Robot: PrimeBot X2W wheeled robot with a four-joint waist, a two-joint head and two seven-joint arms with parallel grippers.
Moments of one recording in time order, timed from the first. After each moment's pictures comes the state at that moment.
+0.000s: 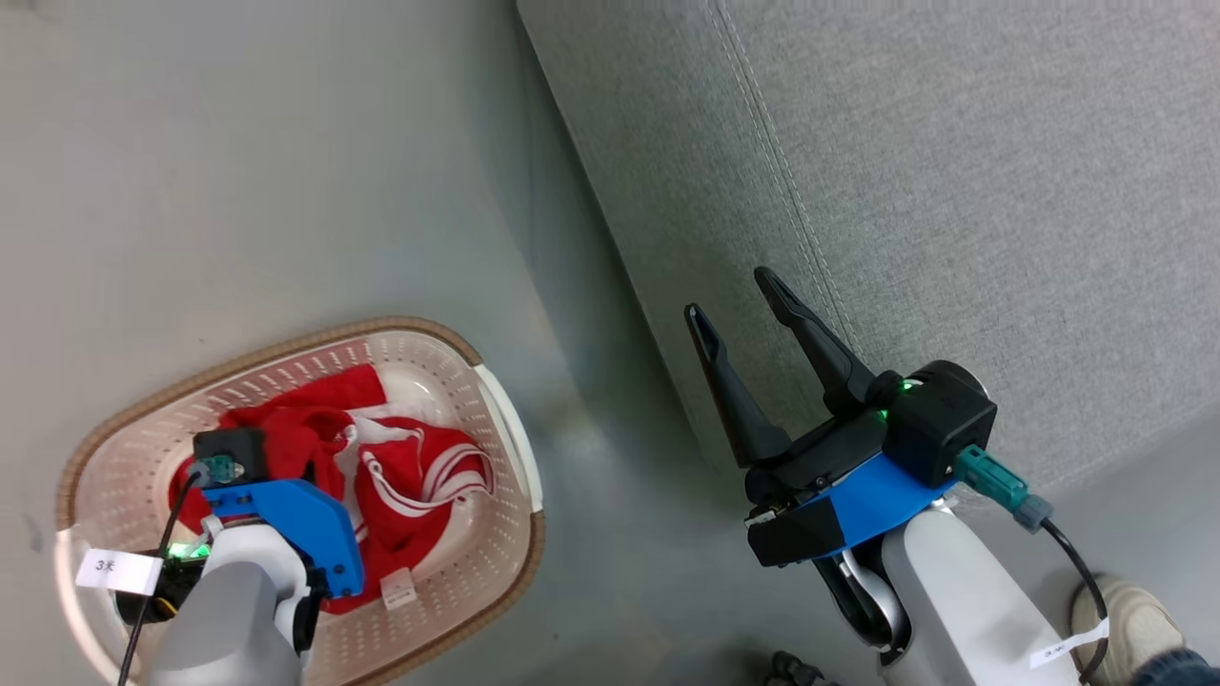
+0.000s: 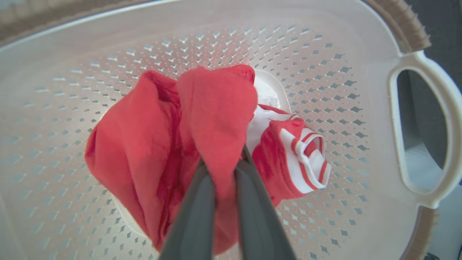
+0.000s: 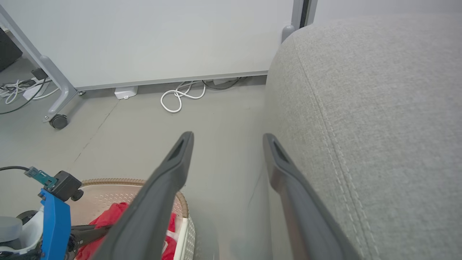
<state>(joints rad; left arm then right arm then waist) -0.60 0.15 -0.11 1.20 -0.26 -0.07 -0.05 -0.40 -0.05 0.37 0.22 0.24 0.13 -0.26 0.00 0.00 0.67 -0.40</state>
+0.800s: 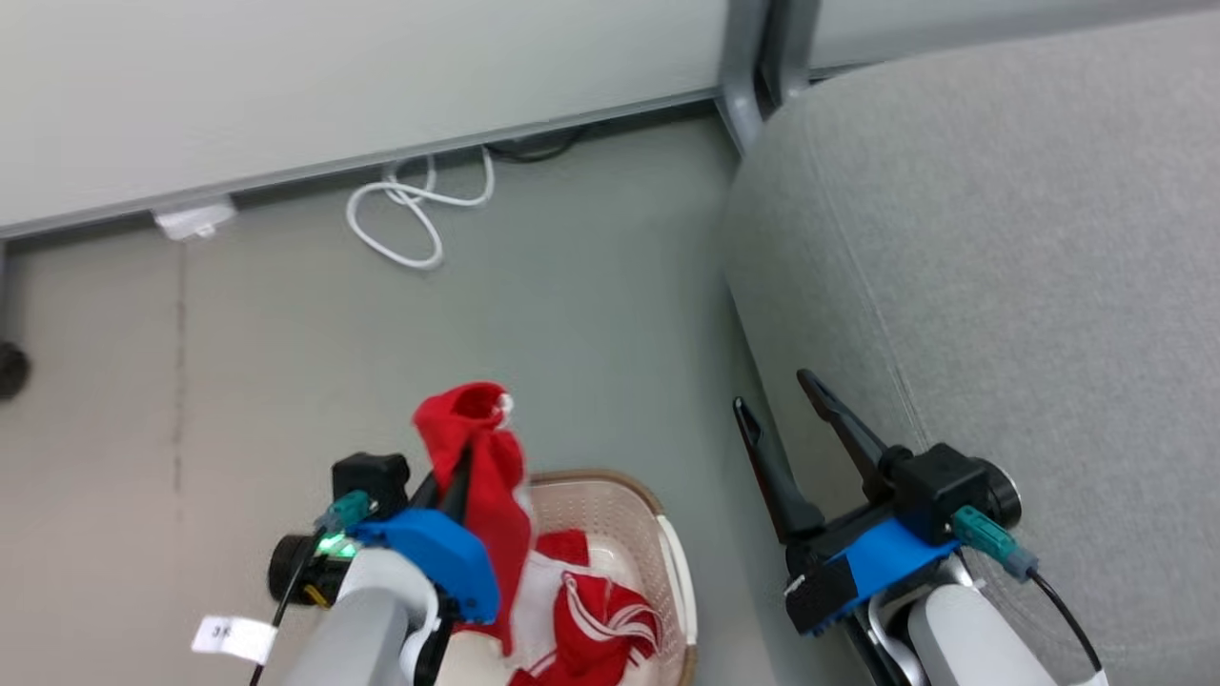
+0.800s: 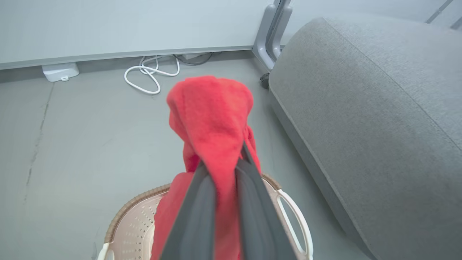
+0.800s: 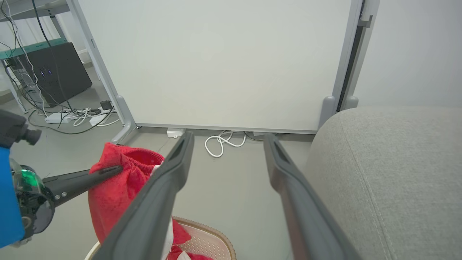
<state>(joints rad) -0.49 0.05 -0.37 1.02 -0.42 -0.13 -0.25 -0.28 -0.05 0.29 0.32 0.16 0.13 -0.23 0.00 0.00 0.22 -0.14</state>
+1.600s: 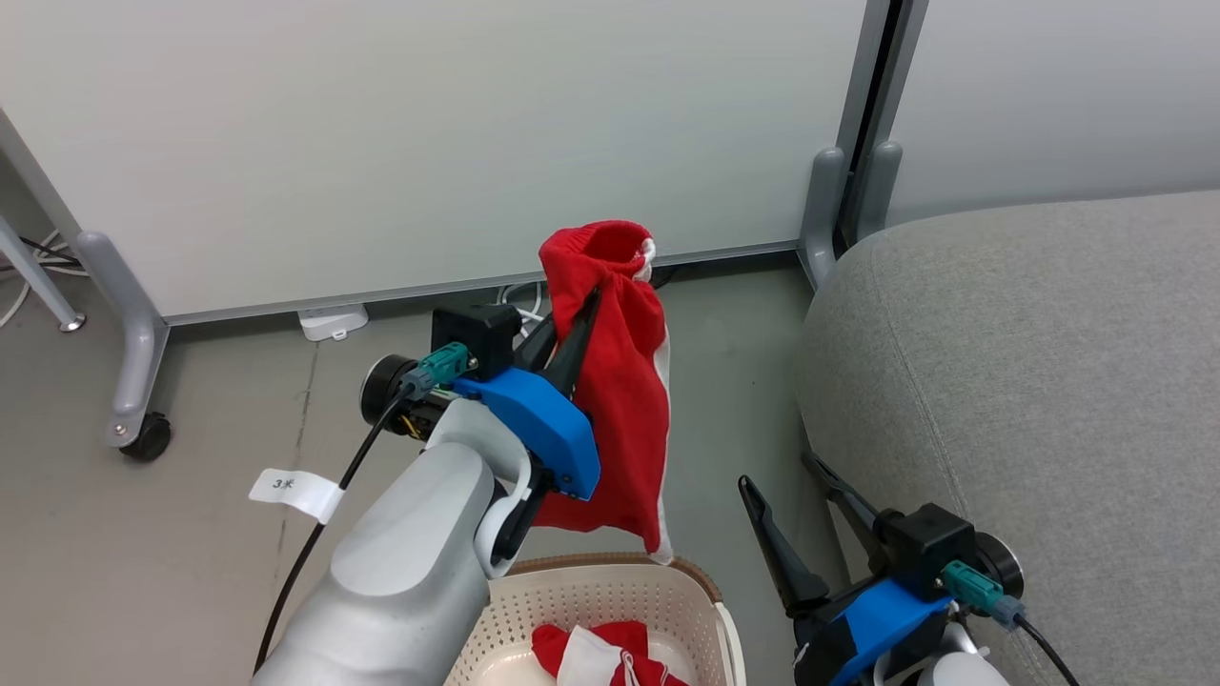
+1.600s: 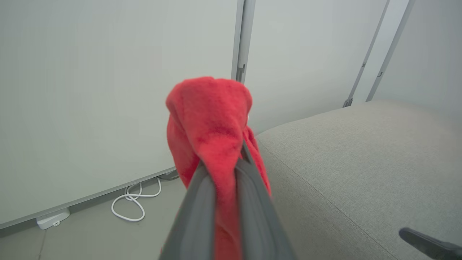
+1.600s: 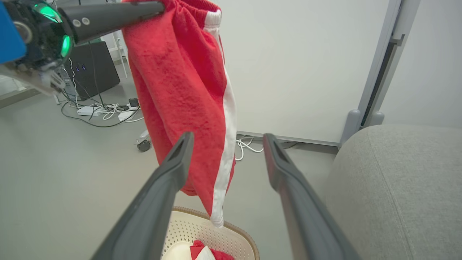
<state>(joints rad) -0.68 0.05 -0.66 0.76 -0.60 -0.09 -0.17 -0.15 -0.05 0.28 0.29 0.15 0.13 -0.15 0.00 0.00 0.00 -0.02</state>
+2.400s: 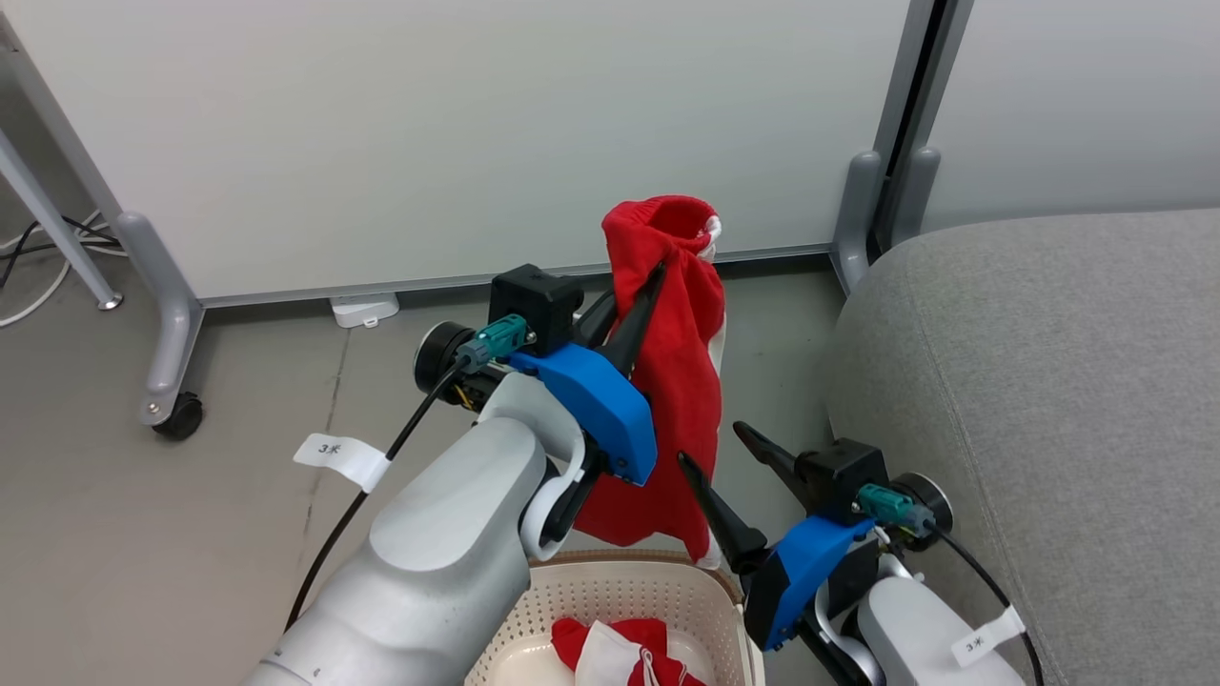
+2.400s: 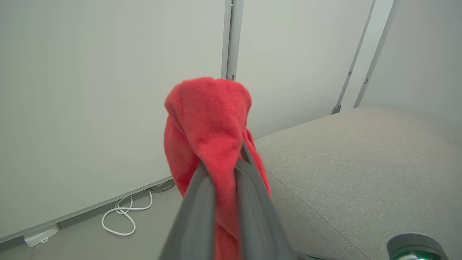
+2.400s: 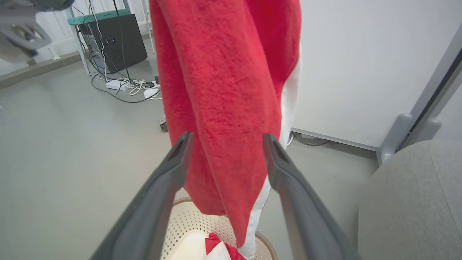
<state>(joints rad) -0.76 0.05 -0.85 0.70 -0.75 -0.03 -0.17 -0.38 -0.05 0.43 0.56 0.23 0.13 -0.13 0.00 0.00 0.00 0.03</state>
